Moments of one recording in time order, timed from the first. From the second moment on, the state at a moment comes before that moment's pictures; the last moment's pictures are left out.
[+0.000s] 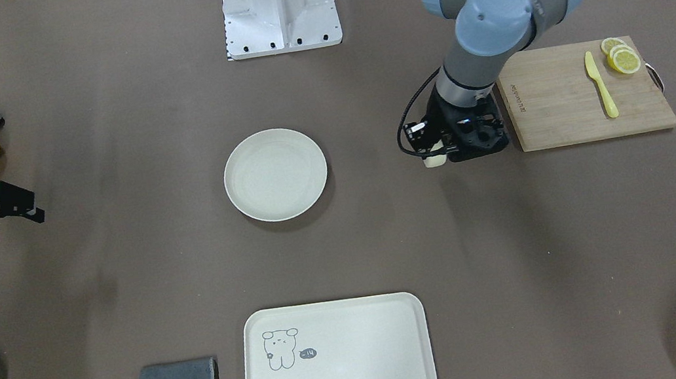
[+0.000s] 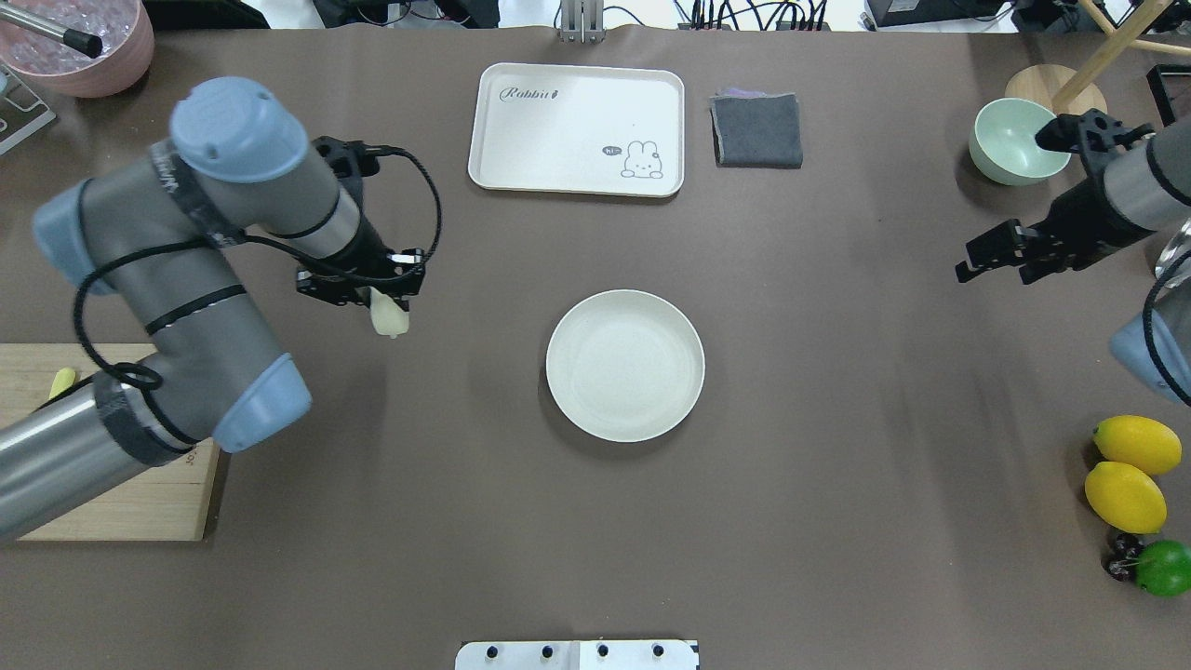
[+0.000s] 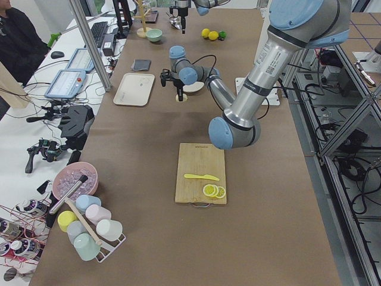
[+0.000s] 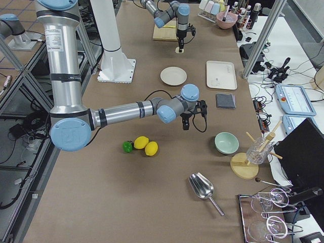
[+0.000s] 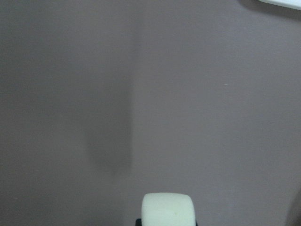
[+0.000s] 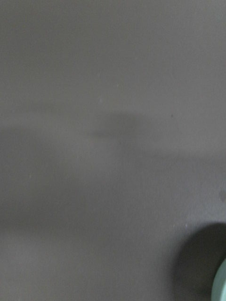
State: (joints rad) left arm -0.65 -2.23 -1.62 -1.62 -2.03 -1.24; right arm 1.14 -1.54 1.68 -1.15 2.39 0.57
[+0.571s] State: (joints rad) left arm -0.53 -2.46 -1.41 -1.66 -1.92 -1.37; right arm 1.19 -1.61 1.67 -1.15 2.39 0.46
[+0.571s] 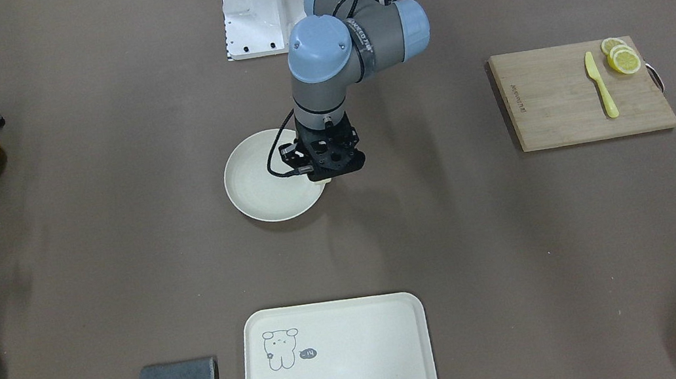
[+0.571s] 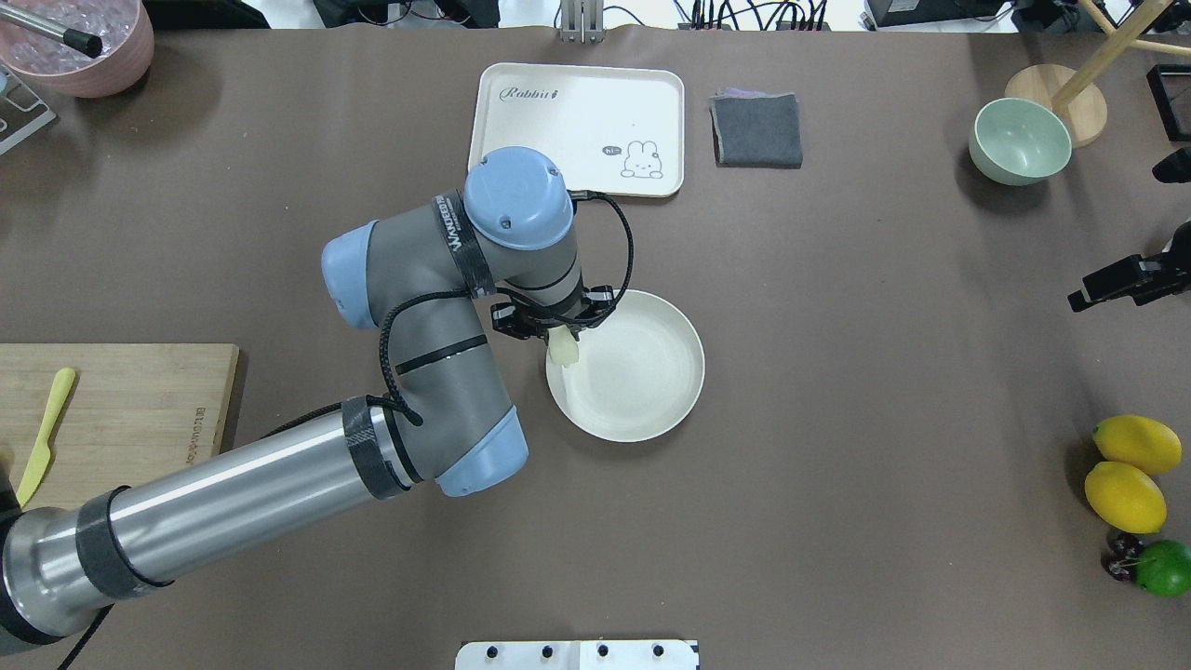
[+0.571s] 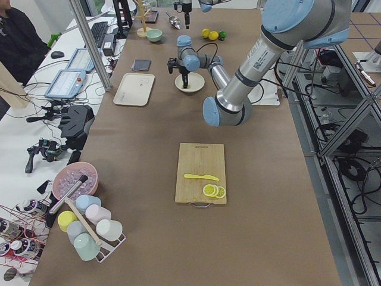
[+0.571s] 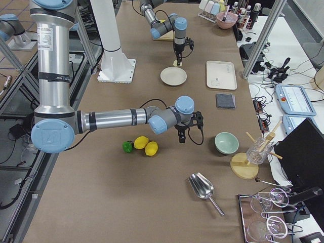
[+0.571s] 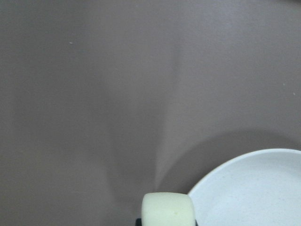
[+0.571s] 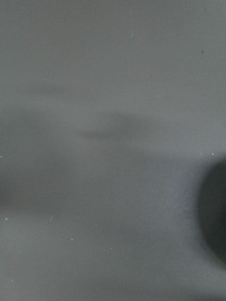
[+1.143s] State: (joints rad) left arm -0.47 -2.48 -1.35 -1.69 -1.88 -1.40; right arm 1.19 -1.62 1.68 -1.15 2.39 0.45
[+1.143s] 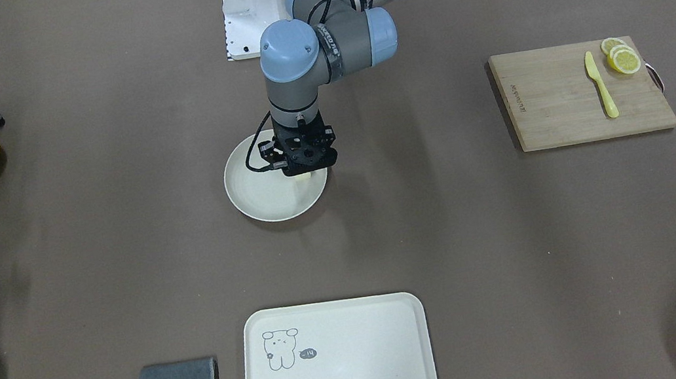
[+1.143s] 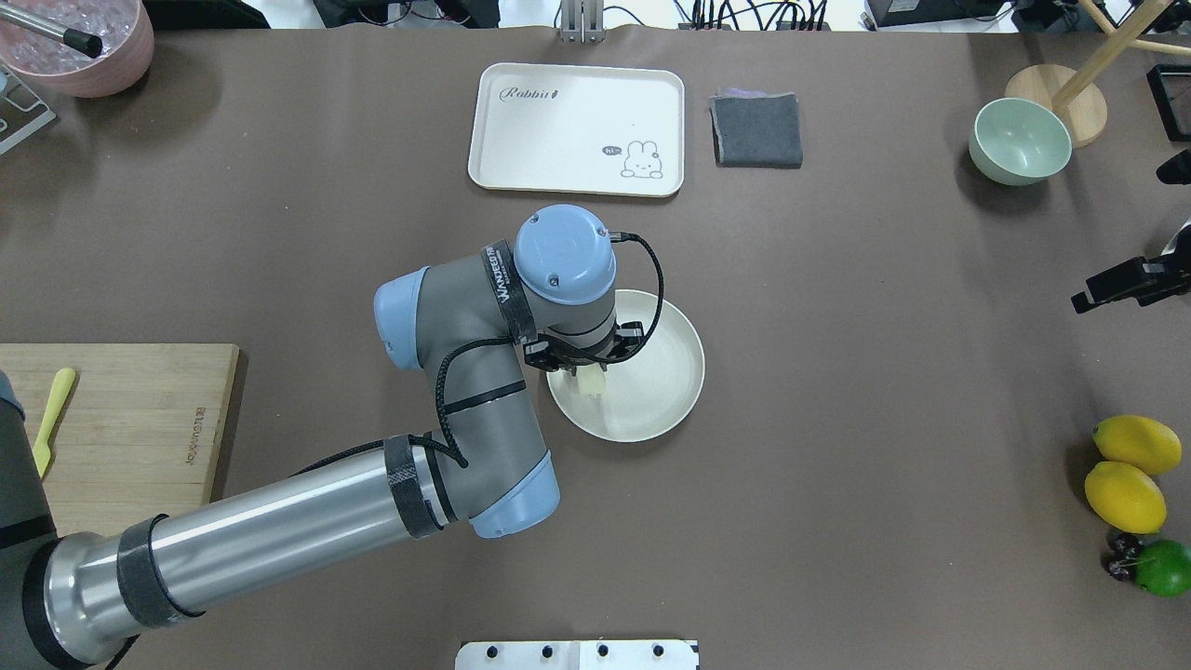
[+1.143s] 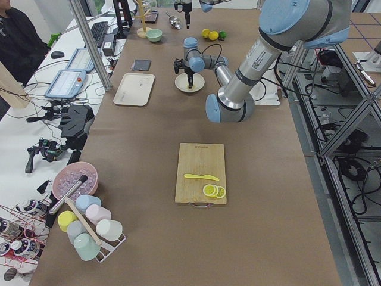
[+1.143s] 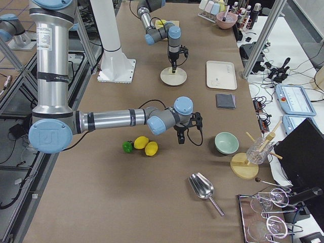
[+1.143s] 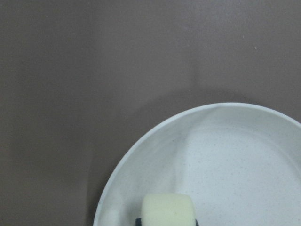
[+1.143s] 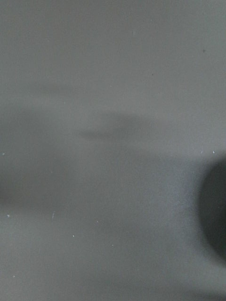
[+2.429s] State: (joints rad) left arm -0.62 -2.32 -1.59 -1.63 -1.94 -1.22; right arm 1.24 -1.63 1.70 -1.17 2.40 0.44
